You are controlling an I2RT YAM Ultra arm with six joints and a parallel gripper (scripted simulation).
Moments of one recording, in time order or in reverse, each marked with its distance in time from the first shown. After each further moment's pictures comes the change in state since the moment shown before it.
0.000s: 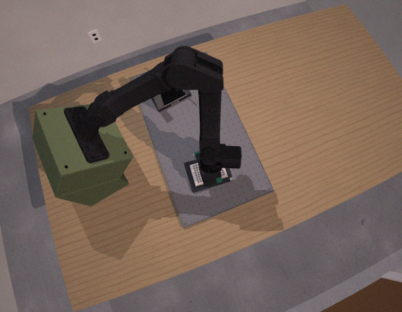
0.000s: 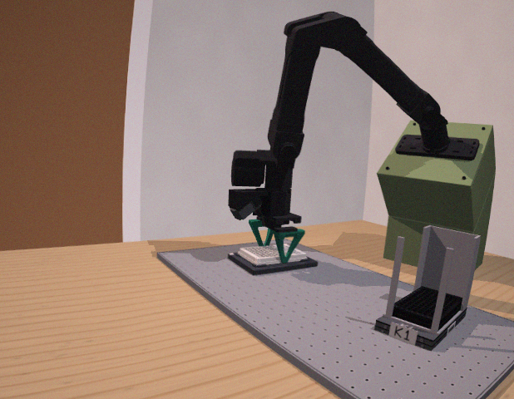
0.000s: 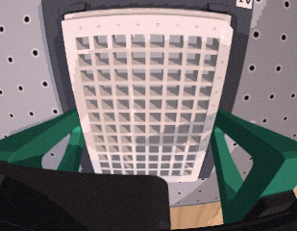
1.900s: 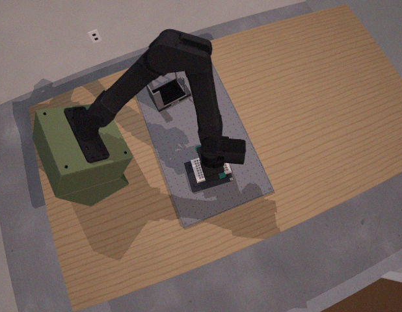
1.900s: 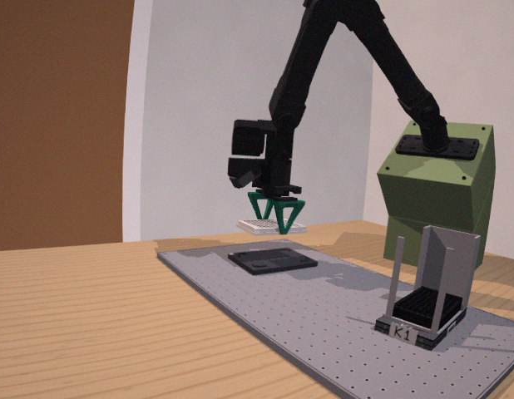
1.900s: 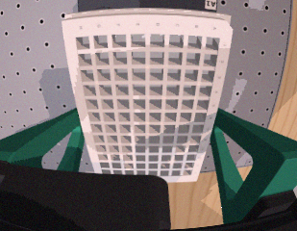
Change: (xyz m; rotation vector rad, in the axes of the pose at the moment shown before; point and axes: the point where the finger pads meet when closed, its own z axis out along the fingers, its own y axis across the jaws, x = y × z) arm -0.007 0.000 -0.063 0.004 -0.021 -0.005
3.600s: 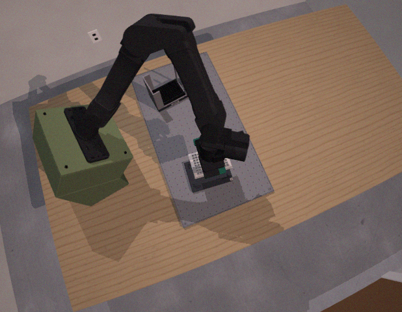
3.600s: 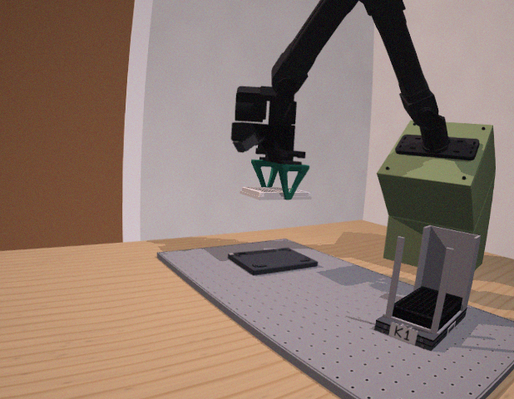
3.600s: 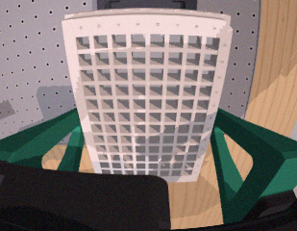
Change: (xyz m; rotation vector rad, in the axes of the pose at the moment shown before) arm 0.004 0.000 -0.073 -0.001 0.011 0.005
